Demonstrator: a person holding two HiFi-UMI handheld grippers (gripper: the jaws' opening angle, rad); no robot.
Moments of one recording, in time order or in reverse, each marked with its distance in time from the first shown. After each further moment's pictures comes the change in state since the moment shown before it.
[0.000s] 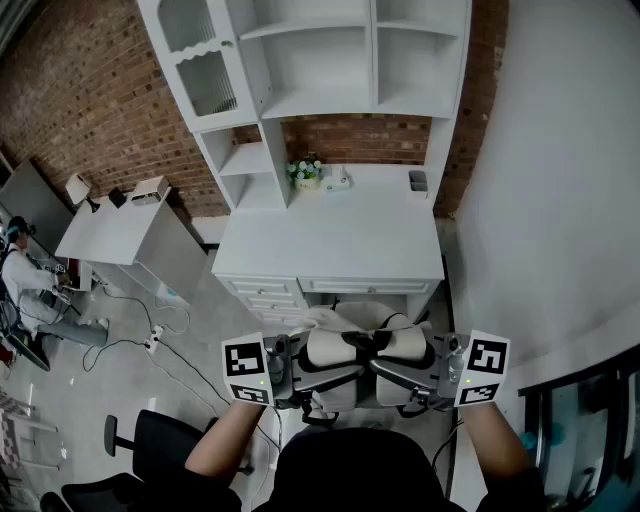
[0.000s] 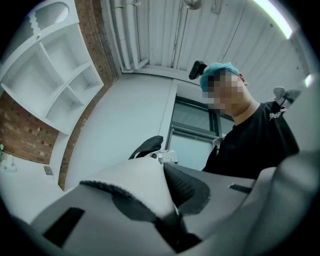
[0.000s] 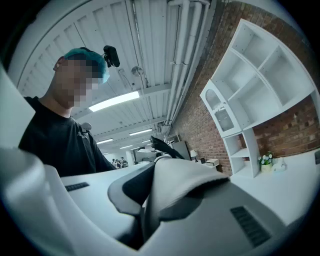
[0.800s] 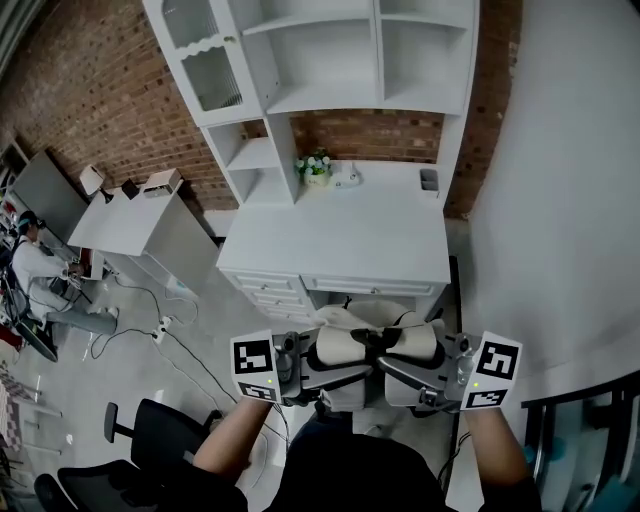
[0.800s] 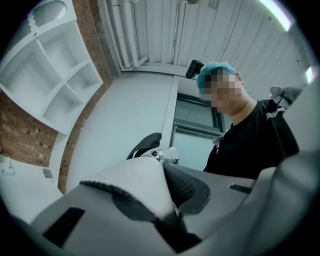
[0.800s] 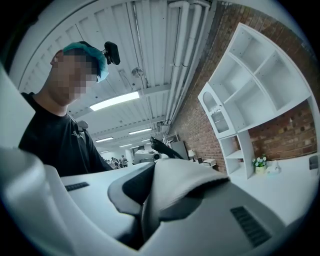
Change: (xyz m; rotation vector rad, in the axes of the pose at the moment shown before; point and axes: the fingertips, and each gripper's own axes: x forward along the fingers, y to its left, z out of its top) left arm 0.048 0.024 -0.020 0.040 0.000 -0.003; right arm -0.049 -0.026 -0.001 -0.036 0.010 -0.031
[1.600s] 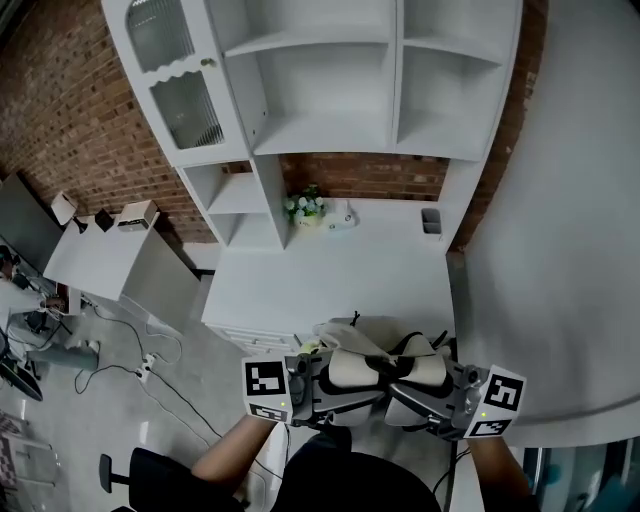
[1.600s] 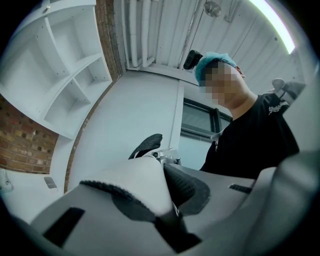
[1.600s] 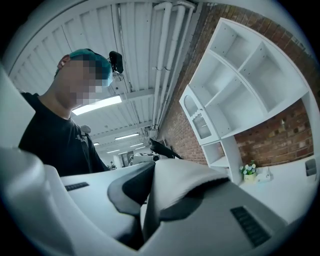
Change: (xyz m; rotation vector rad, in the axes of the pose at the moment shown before) left arm -0.030 0.170 0.047 -0.019 0.018 -0.098; right arm 0.046 -0.167 0.043 0.043 -0.056 -0.121
